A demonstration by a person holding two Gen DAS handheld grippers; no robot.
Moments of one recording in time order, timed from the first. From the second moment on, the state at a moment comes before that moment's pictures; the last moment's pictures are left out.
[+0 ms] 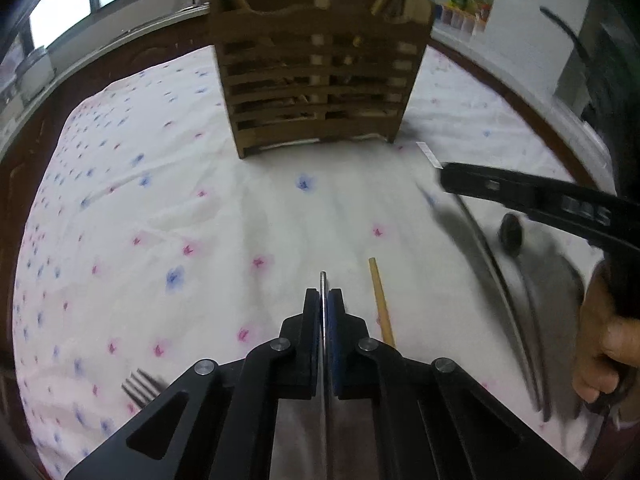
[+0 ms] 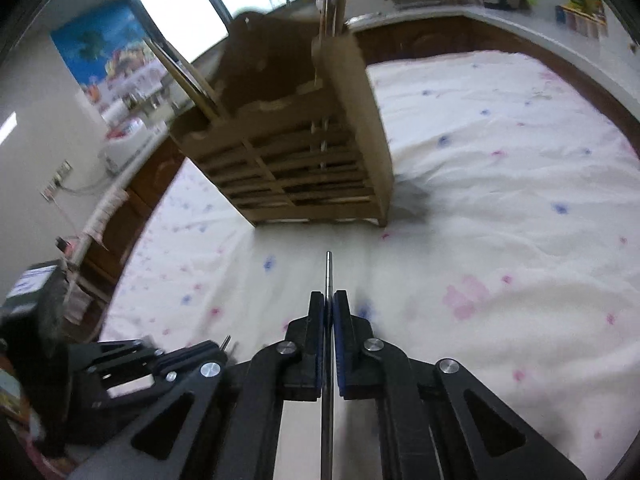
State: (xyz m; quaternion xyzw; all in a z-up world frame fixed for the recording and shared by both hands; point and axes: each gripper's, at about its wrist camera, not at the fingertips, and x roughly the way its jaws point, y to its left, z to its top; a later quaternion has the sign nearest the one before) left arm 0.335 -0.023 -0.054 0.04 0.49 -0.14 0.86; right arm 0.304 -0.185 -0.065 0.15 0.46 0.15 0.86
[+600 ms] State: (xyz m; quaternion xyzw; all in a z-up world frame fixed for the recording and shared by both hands) left arm 0.223 0.042 0.069 -0.05 0.34 -0.15 0.93; right arm 0.225 -0.195 0.035 0.14 0.35 0.17 0.91
